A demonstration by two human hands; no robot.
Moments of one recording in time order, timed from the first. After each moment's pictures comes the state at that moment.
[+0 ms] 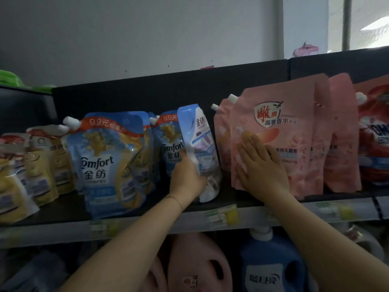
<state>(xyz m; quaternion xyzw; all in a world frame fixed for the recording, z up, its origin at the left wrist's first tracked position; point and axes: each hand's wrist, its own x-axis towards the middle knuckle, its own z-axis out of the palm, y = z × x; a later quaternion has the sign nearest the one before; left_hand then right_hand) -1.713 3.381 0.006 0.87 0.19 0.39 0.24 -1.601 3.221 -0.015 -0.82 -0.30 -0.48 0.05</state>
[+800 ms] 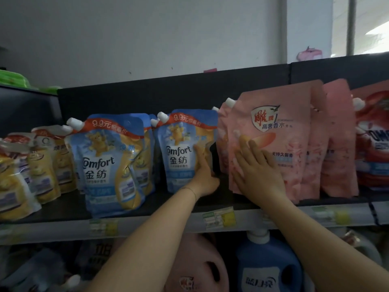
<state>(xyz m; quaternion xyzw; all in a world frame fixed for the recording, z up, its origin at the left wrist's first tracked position) -1.672 3.368 0.003 0.90 0.10 0.24 0.34 -1.615 3.214 -0.007 -0.84 -0.33 -0.43 0.04</state>
